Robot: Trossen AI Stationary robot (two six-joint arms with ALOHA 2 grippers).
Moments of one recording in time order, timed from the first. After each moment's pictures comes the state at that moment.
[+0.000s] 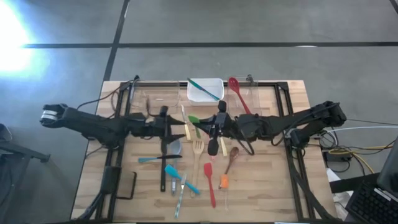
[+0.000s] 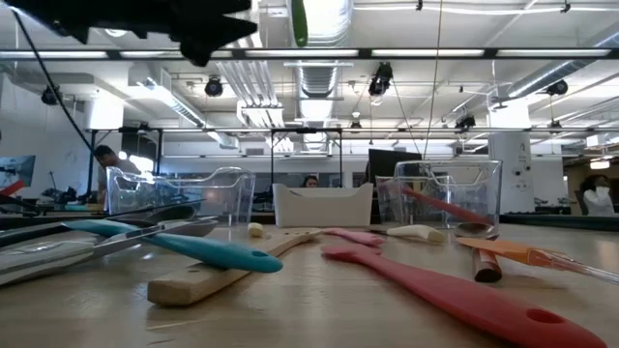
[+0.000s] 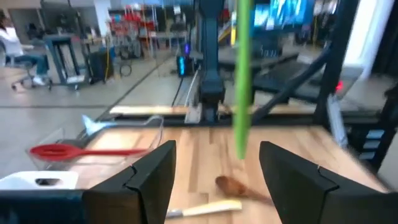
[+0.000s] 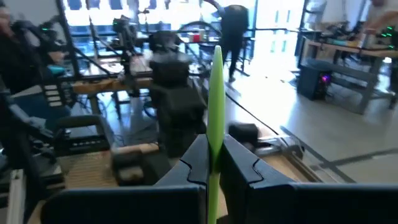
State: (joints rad) left arm -0.07 1.03 0.55 0.46 -0.11 0.02; right arm 0.22 1.52 1.31 0.16 0.45 0.08
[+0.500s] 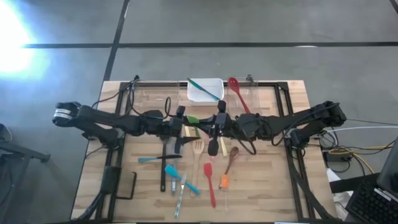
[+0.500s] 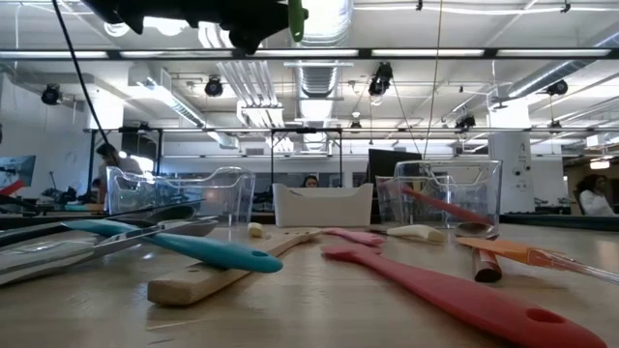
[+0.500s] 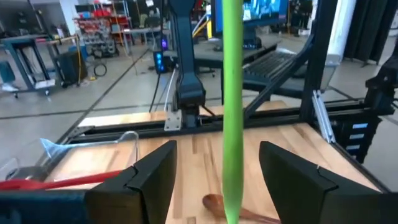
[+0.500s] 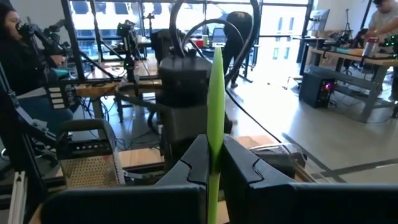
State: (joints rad) left arm -0.04 1.27 0.77 0.47 0.02 0.07; right arm 0.22 1.52 1.30 0.18 0.43 0.06
